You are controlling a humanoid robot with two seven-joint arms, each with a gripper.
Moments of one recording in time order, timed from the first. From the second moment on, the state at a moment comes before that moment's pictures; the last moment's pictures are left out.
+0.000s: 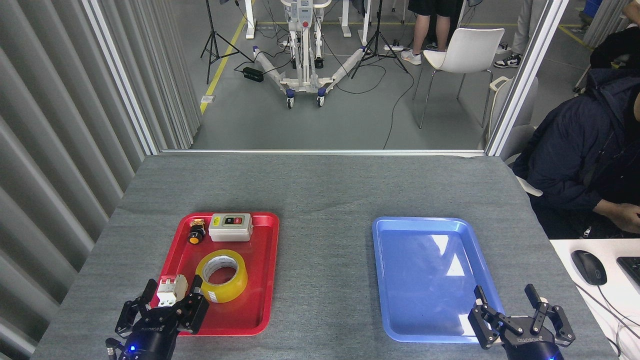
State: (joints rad) left arm 0.09 0.18 -0.03 -1.62 -1.14 0.00 0.06; right arm 0.21 -0.29 0.00 -1.73 1.23 0.04 -0.01
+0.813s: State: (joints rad) left arm 0.11 0.19 -0.02 -1.64 -1.13 0.01 0.05; right arm 0.22 -0.29 0.00 -1.73 1.23 0.04 -0.01
